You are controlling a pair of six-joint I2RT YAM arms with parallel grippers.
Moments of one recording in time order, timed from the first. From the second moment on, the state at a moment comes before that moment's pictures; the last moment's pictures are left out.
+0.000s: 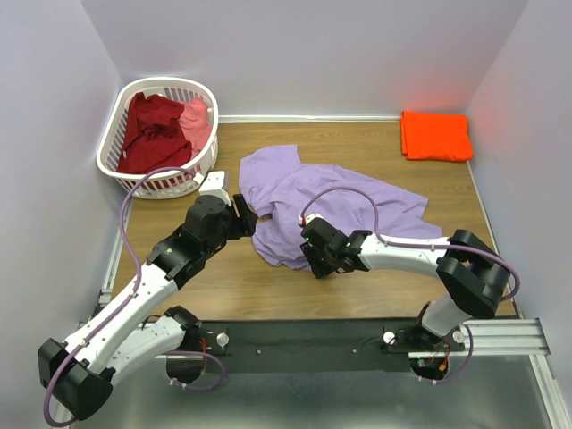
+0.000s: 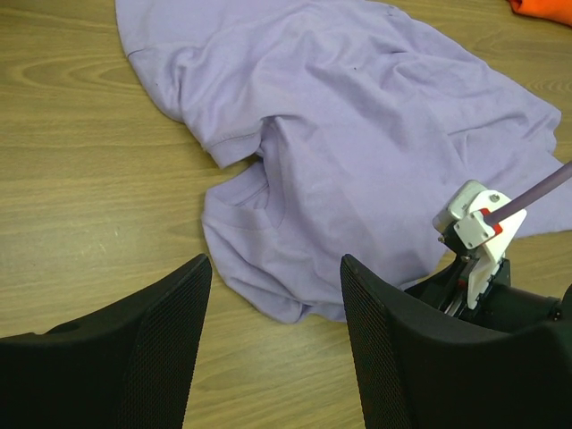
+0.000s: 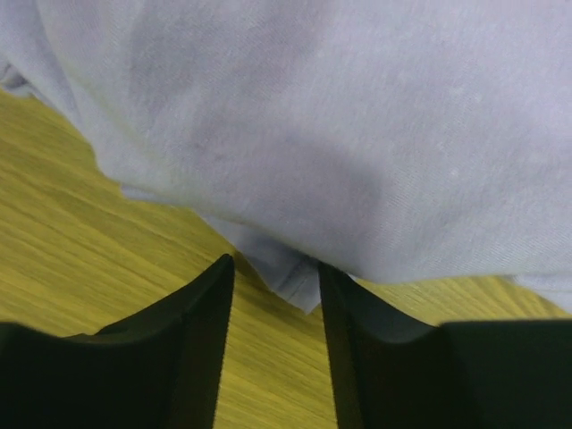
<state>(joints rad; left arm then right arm) -0.60 0.84 0.74 -0.38 -0.21 -0.55 0.96 1.58 0.84 -0.33 0.14 0.36</state>
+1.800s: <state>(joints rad) -0.58 1.62 1.08 -0.27 -0.16 -0.38 0.22 1.50 0.90 -0.43 0.08 0.49</state>
